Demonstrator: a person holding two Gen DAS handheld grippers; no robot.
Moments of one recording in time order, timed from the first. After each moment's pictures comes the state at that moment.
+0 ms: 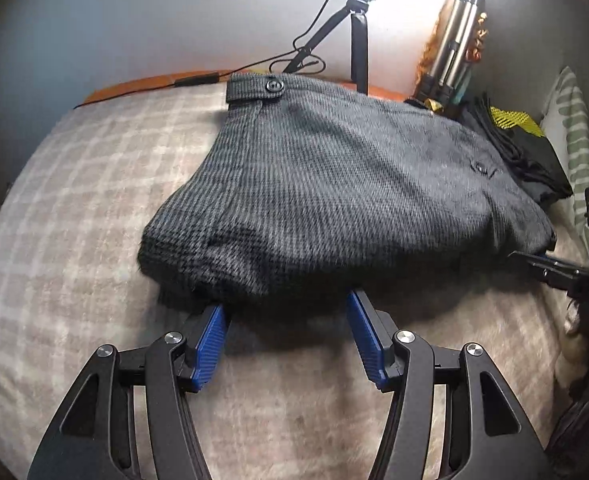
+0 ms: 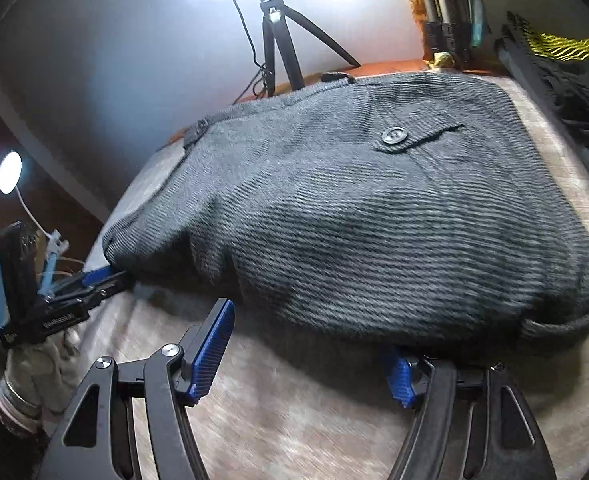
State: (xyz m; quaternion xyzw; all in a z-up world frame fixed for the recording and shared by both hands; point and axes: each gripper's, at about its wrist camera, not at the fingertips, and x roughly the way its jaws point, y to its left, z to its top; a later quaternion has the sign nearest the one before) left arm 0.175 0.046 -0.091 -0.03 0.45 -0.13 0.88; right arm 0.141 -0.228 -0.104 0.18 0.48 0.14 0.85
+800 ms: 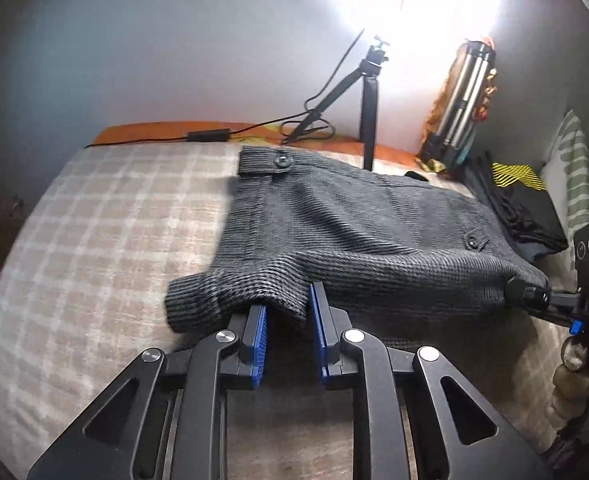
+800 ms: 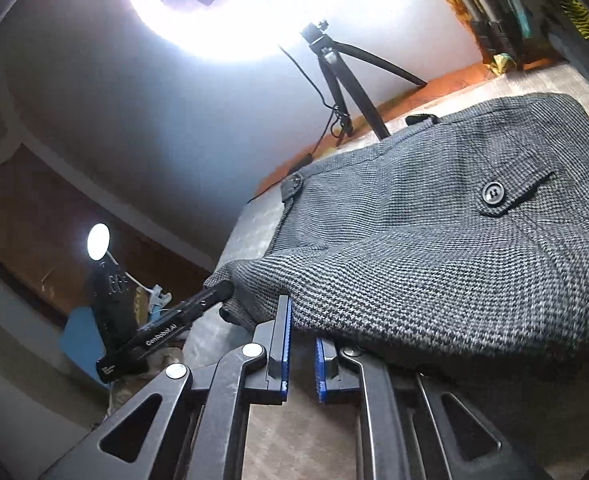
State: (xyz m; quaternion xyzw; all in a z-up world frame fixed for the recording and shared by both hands) left arm 0.195 0.053 -0.047 -0.06 0.41 -0.11 0.90; right arm 0.161 -0.231 -0.080 0.32 0.43 0.25 0.81
